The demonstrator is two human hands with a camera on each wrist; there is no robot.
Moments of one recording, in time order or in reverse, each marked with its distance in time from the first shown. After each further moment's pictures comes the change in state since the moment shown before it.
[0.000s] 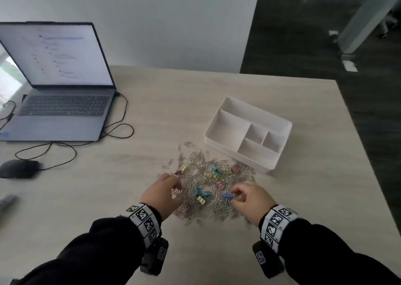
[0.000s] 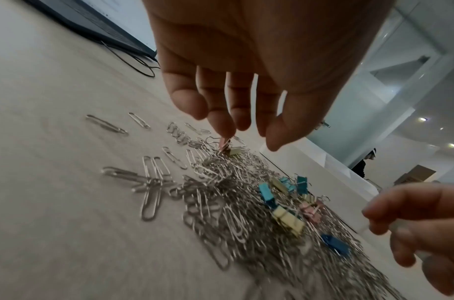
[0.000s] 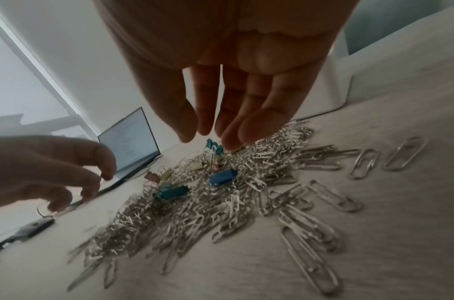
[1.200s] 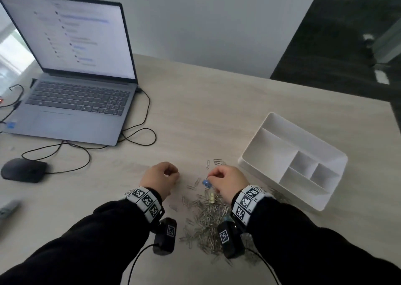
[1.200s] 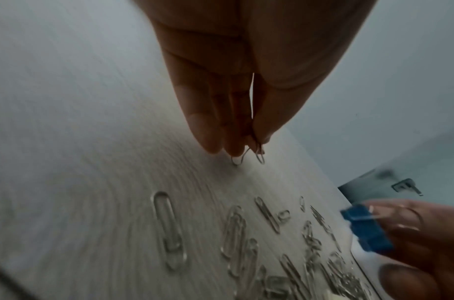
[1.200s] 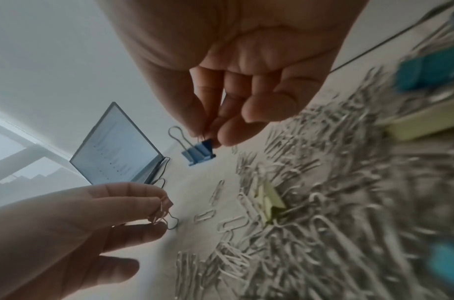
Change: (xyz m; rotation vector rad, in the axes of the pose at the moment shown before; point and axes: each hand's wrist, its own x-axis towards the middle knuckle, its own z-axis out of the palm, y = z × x) left_hand 0.101 -0.096 -0.050 -0.473 0.159 -0.361; right_hand 0.157 -0.122 0.037 0.309 -0.027 0.149
